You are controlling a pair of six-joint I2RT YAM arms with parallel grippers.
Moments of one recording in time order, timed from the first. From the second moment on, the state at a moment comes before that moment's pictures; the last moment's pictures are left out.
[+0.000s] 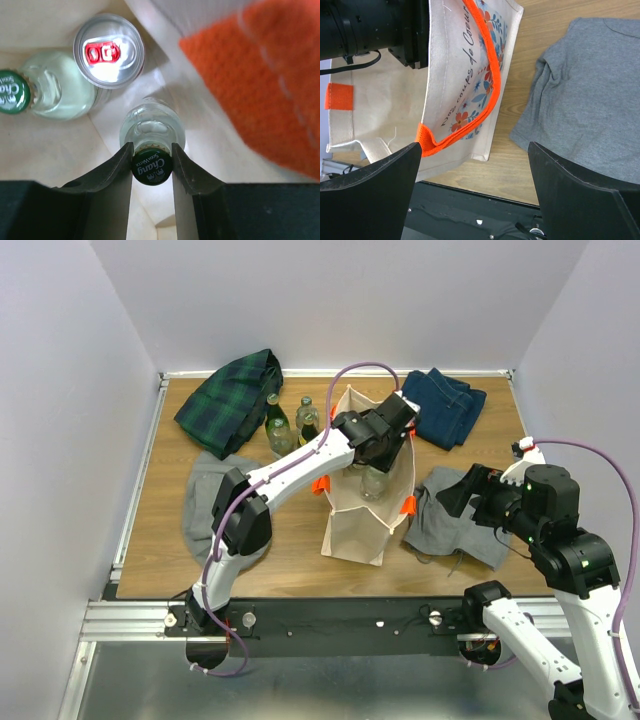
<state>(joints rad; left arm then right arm) -0.91 2.10 2.06 -0.88 -0.15 -0.27 0.27 0.63 1.09 -0.99 -0.09 0.49</state>
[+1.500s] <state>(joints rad) -0.92 1.72 2.15 -1.04 -0.17 -0.24 0.27 0.64 1.09 -0.99 -0.11 0.51</state>
